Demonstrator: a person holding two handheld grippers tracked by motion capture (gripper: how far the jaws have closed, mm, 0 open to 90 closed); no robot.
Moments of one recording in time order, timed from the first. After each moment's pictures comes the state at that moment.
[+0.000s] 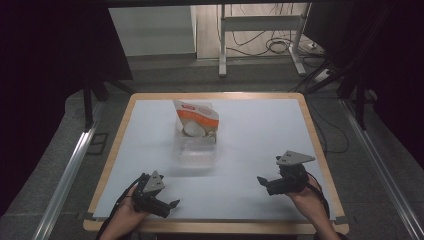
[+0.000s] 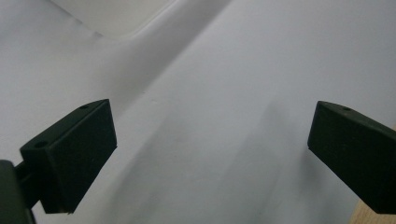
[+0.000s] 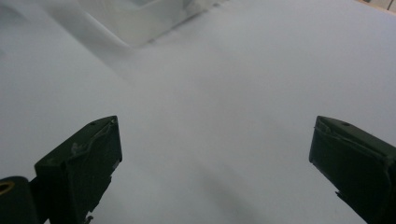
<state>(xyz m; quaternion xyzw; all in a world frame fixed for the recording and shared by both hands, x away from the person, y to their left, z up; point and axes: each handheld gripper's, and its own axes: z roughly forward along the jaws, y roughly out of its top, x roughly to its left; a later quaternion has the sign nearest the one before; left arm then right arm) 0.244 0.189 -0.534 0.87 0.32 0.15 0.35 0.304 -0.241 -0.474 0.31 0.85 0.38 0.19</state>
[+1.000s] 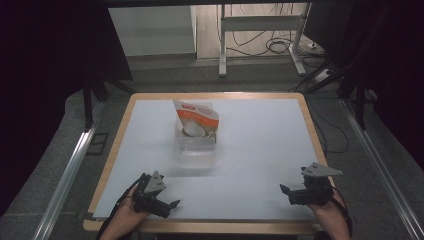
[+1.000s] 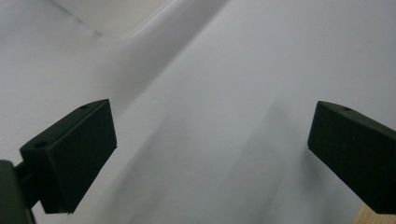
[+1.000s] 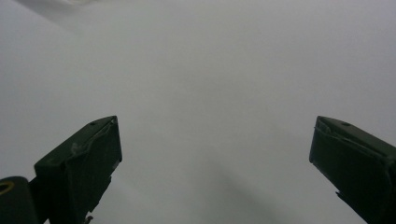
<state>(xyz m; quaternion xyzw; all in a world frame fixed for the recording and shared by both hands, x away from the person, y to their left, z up) 0.243 0.187 -0.534 0.87 0.32 0.16 0.34 0.279 -0.302 -0.489 0.38 0.82 0.36 0.21</state>
